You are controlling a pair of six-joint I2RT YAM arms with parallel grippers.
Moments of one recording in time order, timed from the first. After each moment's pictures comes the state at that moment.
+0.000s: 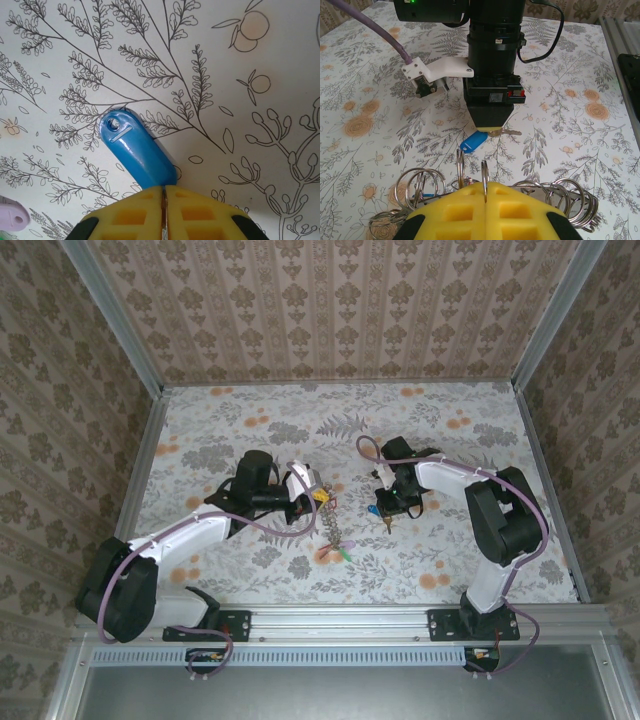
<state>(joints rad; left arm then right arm) -0.61 1.30 0.69 0.06 0.73 0.38 0.38 1.78 1.08 -0.71 -0.22 0.09</state>
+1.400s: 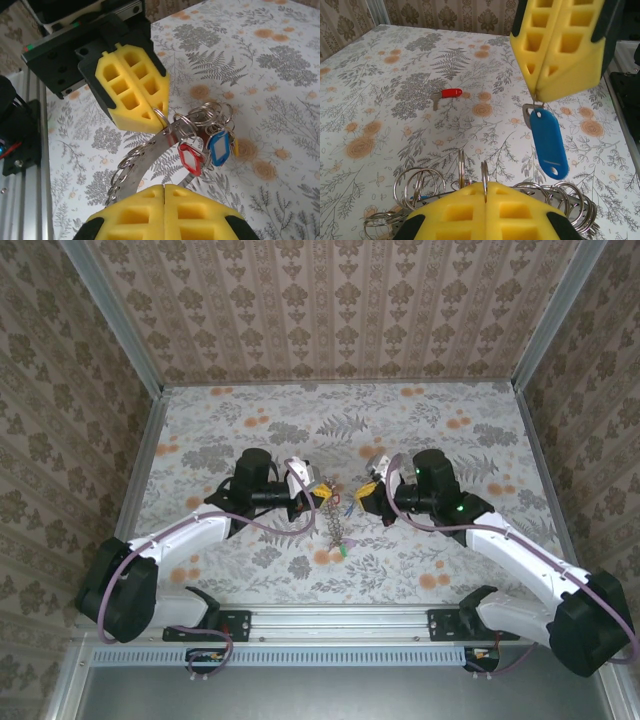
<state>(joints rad) -0.61 1.30 0.69 0.15 0.77 0.34 0.50 1.10 0.72 -0.13 -0.58 -0.15</state>
